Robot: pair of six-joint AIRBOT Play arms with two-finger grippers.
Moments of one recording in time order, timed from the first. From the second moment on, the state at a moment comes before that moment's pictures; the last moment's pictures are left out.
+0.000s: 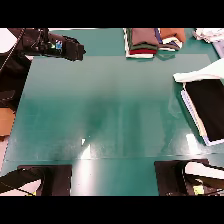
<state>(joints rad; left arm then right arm) -0.42 -1.26 1.67 1.28 -1.03 -1.49 -0.62 -1.33 1.58 -1.09 1.13 1.44</state>
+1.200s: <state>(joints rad) -0.42 -1.26 1.67 1.28 -1.07 -1.48 -0.87 -0.86 1.13 -1.36 1.33 1.50</state>
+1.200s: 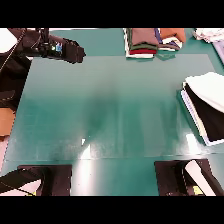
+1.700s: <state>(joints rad) -0.42 -1.26 1.67 1.28 -1.08 -1.47 -0.98 -0.79 1.02 -1.41 1.31 1.50</state>
